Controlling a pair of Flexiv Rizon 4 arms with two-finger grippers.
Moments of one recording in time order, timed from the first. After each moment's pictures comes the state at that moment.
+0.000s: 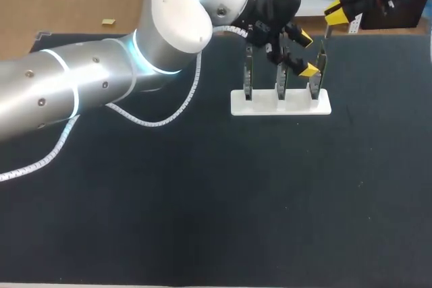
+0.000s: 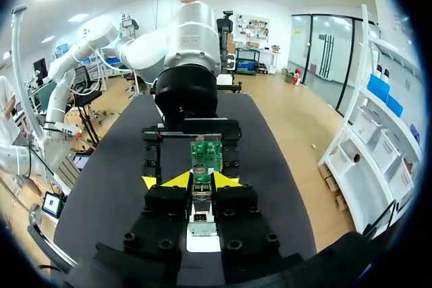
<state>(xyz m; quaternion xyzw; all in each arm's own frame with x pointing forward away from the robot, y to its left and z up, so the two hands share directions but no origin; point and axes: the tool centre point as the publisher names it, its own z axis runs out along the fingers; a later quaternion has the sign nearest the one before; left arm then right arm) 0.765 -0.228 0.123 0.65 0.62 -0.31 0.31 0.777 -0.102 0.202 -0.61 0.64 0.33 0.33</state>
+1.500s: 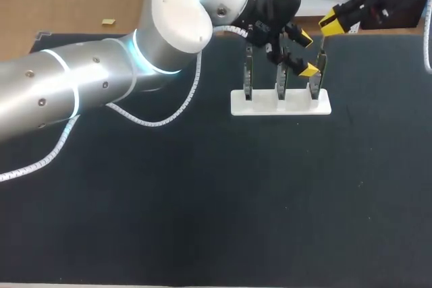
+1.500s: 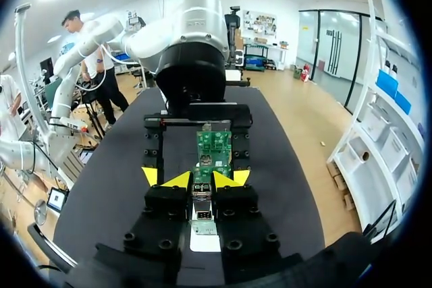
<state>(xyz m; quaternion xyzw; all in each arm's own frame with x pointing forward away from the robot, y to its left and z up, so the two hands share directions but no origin) 0.765 -0.229 0.123 0.65 0.62 -0.31 0.31 0.775 -0.098 0.179 -0.62 0.63 0.34 0.31</state>
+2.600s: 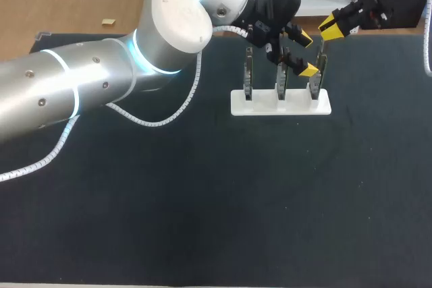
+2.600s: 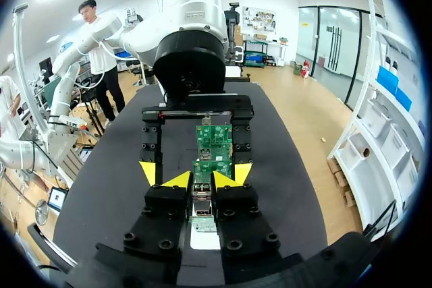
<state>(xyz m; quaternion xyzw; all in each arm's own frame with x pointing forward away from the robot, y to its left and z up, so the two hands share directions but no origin) 0.765 -0.229 0.123 0.65 0.62 -0.31 0.31 0.775 -0.099 0.171 -0.62 0.64 0.34 0.30</state>
